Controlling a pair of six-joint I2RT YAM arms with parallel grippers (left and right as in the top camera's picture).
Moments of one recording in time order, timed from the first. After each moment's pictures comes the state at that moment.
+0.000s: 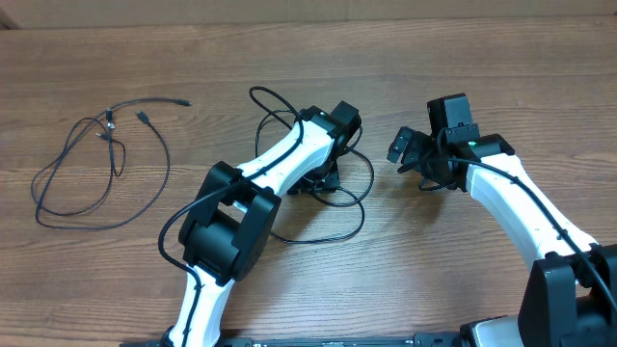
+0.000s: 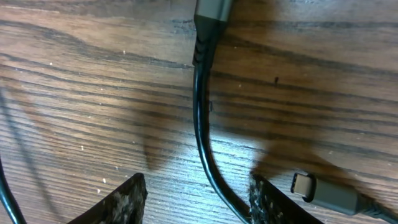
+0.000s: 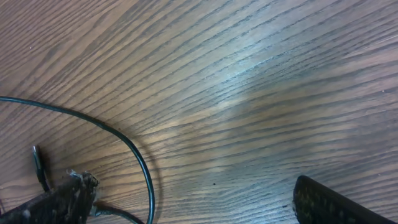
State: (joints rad) left arm -0.61 2.19 1.63 -1.09 -0.12 -0.73; right arm 0.19 1.60 1.06 -0.61 -0.06 0.62
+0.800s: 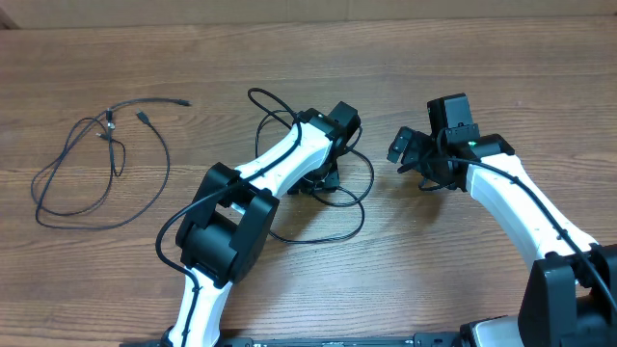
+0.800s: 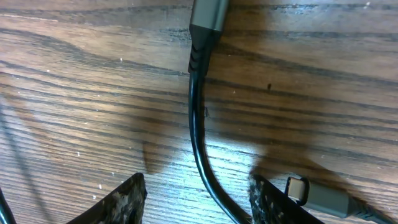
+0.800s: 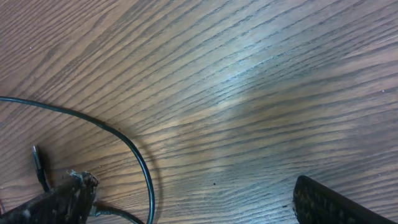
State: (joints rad) left arm -0.61 2.18 1.60 -1.05 -0.12 -0.73; right arm 0.19 1.60 1.06 -0.61 -0.06 0.62
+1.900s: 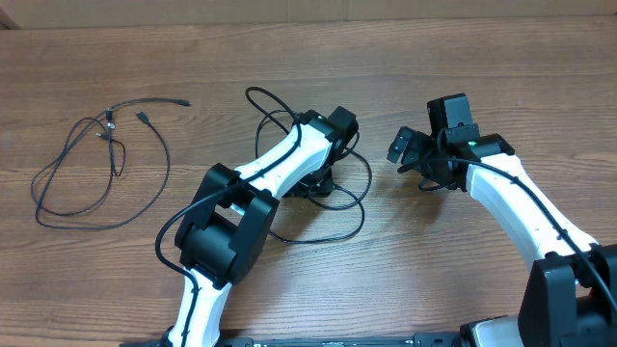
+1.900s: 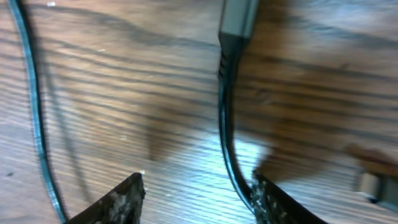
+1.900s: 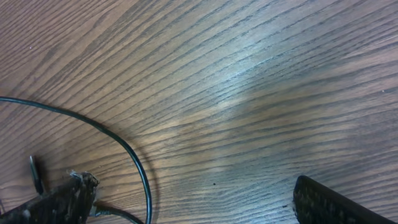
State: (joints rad) left arm -0.61 2.17 1.58 -1.12 -0.20 -0.73; right arm 0.19 1.60 1.06 -0.61 -0.06 0.62
